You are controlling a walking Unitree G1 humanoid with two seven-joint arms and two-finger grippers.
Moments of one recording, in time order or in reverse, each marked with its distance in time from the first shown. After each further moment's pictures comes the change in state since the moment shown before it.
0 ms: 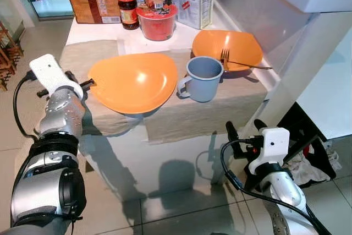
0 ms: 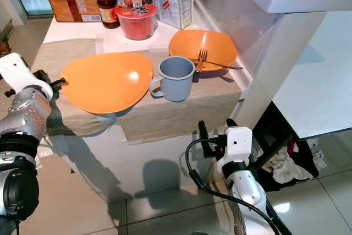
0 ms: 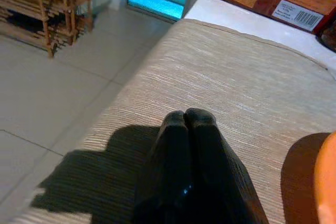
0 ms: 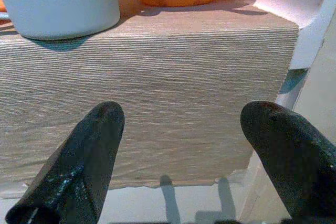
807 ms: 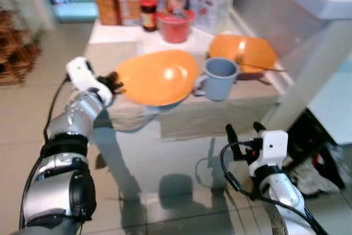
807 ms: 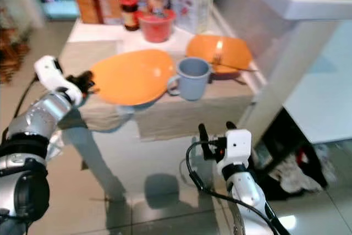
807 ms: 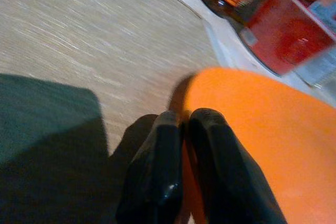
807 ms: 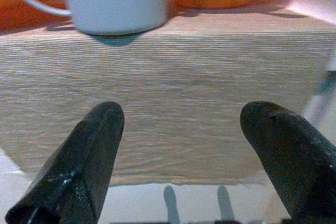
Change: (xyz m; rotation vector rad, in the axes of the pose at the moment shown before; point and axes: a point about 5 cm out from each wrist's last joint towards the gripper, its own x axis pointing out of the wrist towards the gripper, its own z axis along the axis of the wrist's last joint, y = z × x) left arm -0.013 -0.038 -0.024 -0.269 0.244 -0.408; right arm 0.000 -0.002 -0.009 0.004 0.013 -0.001
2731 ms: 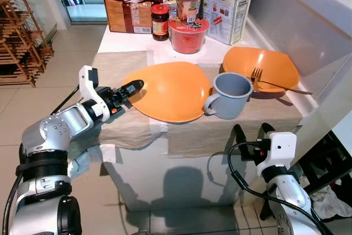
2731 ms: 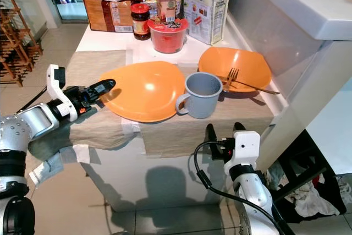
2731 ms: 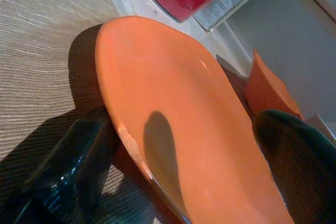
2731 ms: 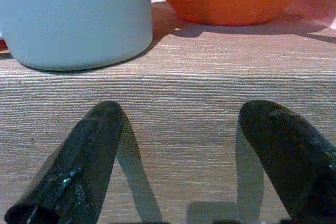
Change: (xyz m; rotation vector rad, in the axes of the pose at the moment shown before) left arm -0.041 -0.020 -0.016 -0.092 0.311 -0.541; right arm -0.001 -0.016 -0.005 -0.013 -0.004 -0.045
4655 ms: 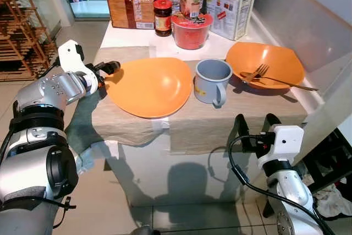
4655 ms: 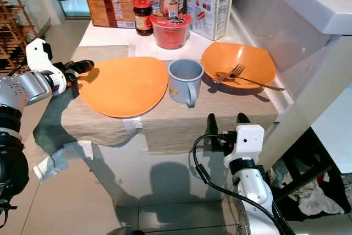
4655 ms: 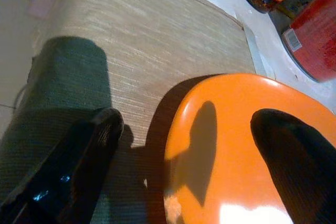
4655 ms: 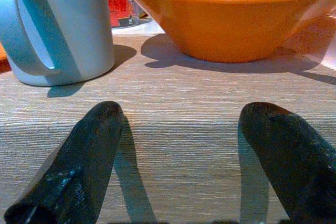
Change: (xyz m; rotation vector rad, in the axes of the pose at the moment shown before) left arm 0.008 0.015 0.072 0.071 -0.080 0.502; right arm 0.000 0.006 0.026 -0.002 -0.092 -0.035
